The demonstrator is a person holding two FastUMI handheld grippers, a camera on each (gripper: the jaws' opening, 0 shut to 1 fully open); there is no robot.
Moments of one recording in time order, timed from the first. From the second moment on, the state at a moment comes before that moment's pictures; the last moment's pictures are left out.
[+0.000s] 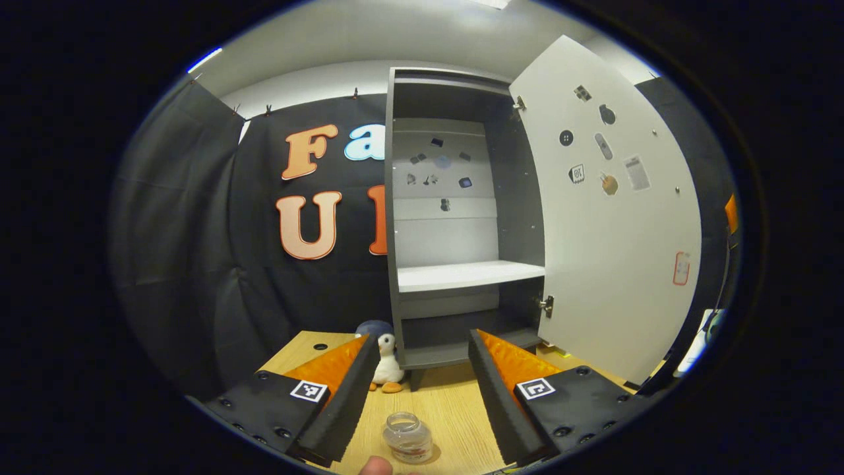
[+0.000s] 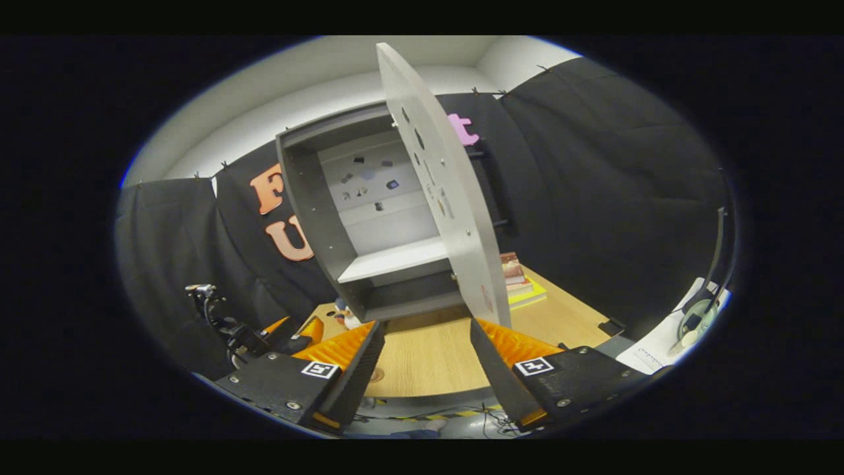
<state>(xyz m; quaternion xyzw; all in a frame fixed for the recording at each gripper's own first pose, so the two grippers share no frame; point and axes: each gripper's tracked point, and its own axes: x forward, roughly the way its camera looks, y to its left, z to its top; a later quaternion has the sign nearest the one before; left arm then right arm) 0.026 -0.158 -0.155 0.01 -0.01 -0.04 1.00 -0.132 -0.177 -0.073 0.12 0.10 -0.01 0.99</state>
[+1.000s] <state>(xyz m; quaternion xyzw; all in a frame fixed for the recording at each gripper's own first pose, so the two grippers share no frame) -0.014 -0.133 -0.093 0.04 0.02 -0.02 1.00 -0.061 -0.304 -0.014 0.08 0.03 -0.03 1.00</state>
